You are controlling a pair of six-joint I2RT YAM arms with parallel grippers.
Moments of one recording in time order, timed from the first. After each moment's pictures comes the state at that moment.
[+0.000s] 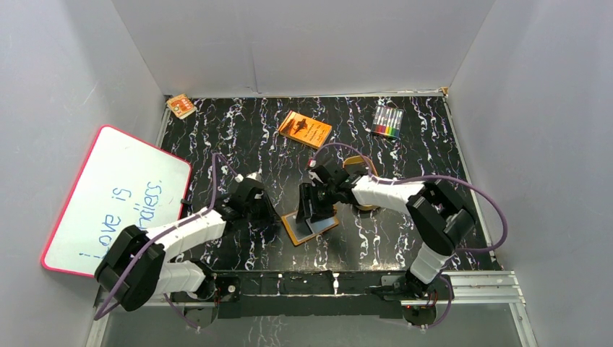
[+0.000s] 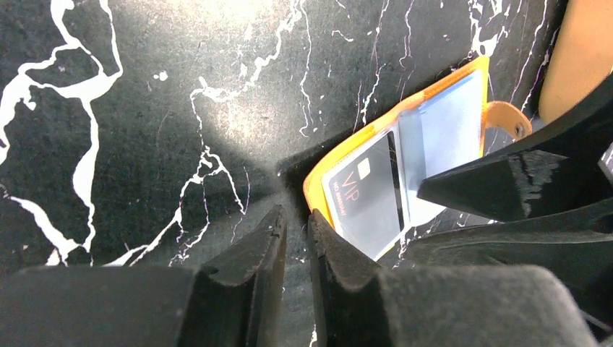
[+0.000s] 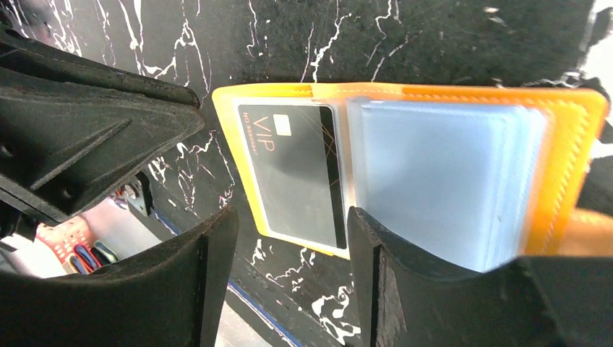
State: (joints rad) left arm -0.65 1.24 0.51 -0.18 0.04 -0.90; right arm 0.83 1.70 0.96 -0.26 -0.41 0.67
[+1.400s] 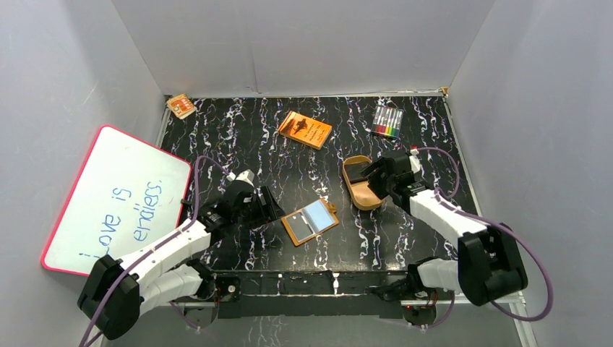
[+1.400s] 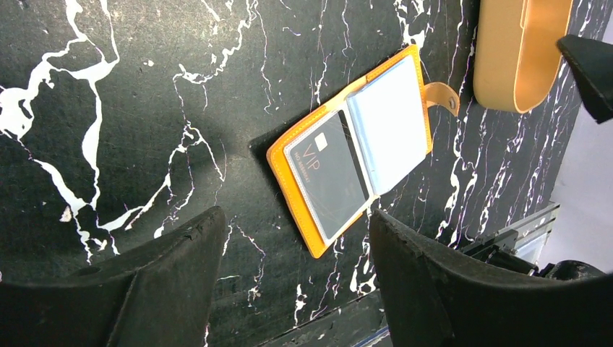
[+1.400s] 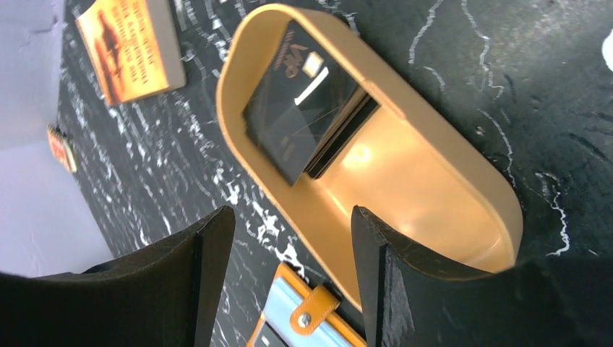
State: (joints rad) left arm -0.65 1.00 0.50 -0.28 0.04 -0.89; right arm 0.37 1.22 0.63 -0.12 0.09 1.14
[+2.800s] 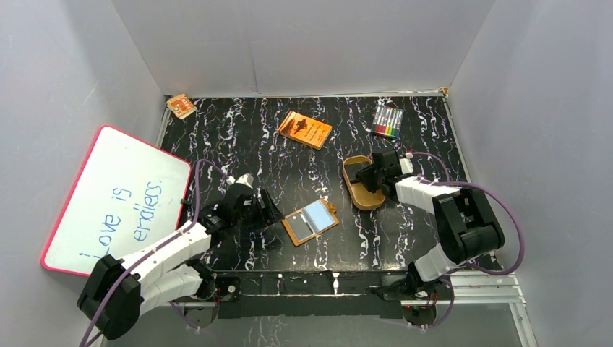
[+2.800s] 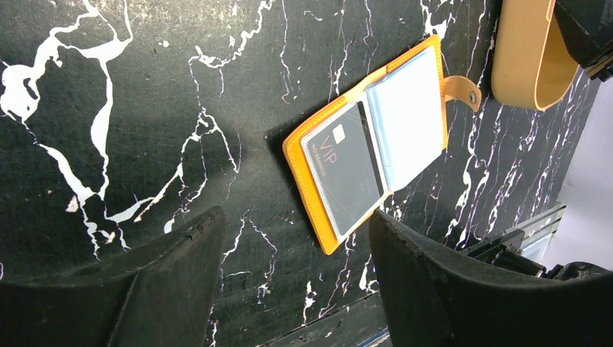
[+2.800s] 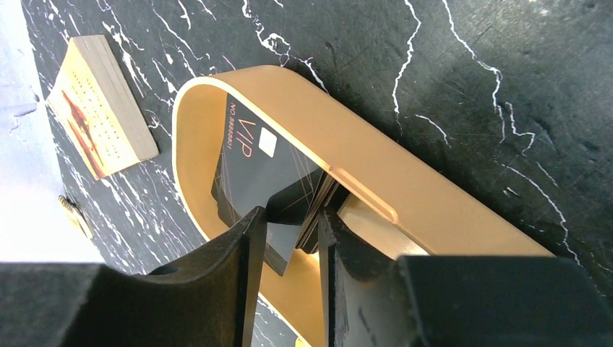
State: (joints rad) left arm -0.65 1.00 0.46 -0.26 0.04 -0.91; right arm 0.36 1.54 0.70 0.01 0.14 1.35
